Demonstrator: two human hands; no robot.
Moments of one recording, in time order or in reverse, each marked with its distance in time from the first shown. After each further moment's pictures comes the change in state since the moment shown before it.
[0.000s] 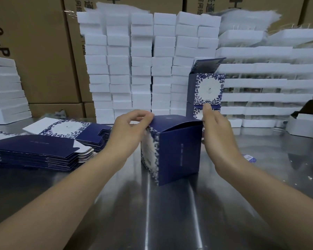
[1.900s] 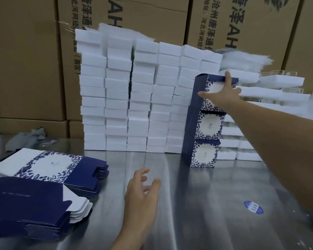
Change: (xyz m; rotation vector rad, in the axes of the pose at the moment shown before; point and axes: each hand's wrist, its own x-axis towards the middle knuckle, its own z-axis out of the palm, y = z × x) left_hand 0.008 -0.062 0.024 -0.130 0.065 -0.234; right_hand 0.290 -0.077 0.014 -0.738 0.174 0.040
